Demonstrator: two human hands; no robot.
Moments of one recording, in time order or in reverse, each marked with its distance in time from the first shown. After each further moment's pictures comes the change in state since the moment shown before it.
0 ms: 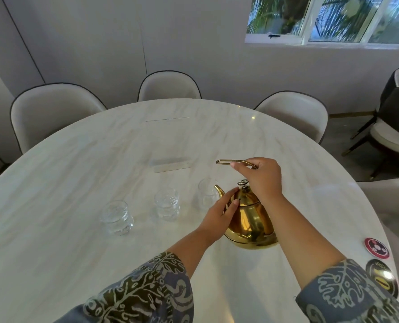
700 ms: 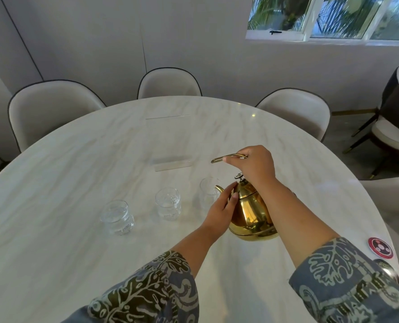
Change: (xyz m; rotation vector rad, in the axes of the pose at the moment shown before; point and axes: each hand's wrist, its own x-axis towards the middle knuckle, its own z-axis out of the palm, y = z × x) left_hand 0.011 -0.003 0.001 -0.124 0.044 -0.028; right_hand 0.022 -0.021 0.012 -0.142 -0.142 0.030
